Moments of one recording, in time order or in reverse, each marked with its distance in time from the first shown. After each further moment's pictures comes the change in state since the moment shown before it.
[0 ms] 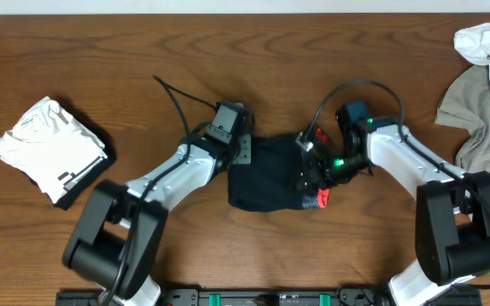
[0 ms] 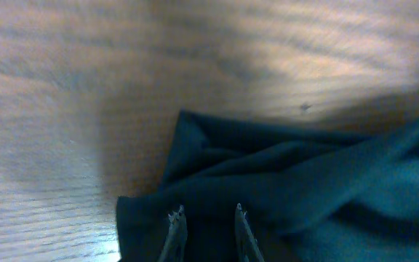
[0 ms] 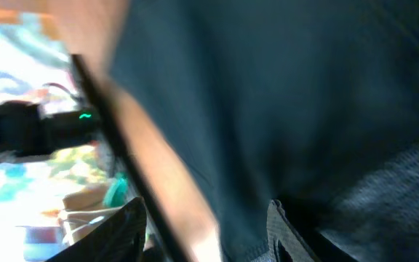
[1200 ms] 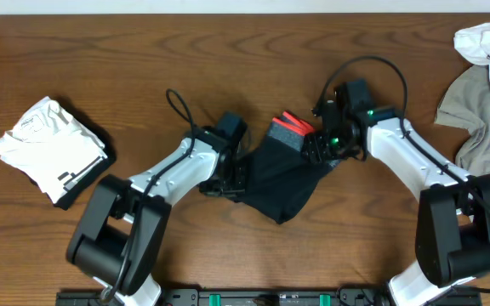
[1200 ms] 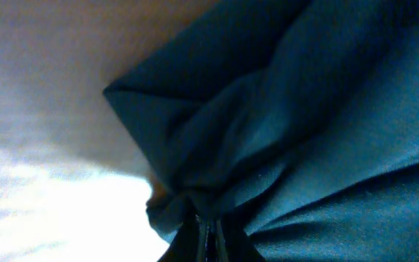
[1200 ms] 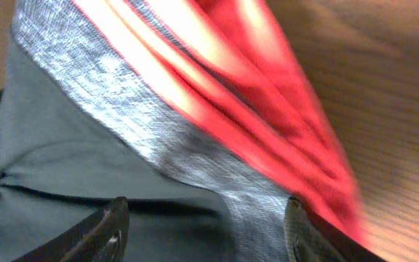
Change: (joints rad) left arm -0.001 -0.002 0.042 -0.499 0.214 -0.028; right arm 0.010 -0.008 0.147 0.131 0.562 0.246
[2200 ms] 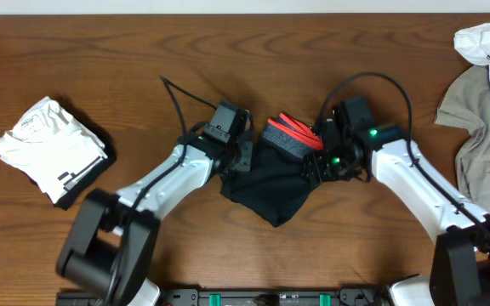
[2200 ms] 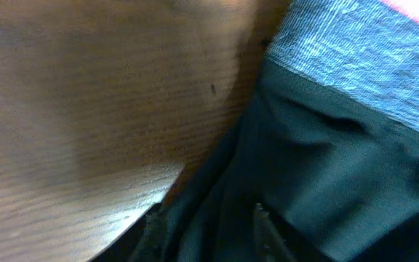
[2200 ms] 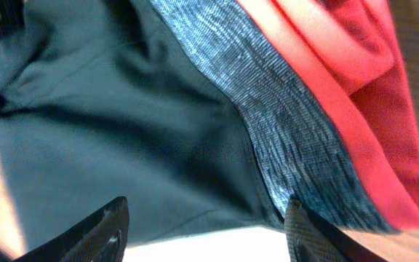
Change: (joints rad) left arm 0.002 -0.035 -0.030 0.392 -0.084 0.134; right arm 0.064 -0.183 -0.193 0.014 -0.047 0.064
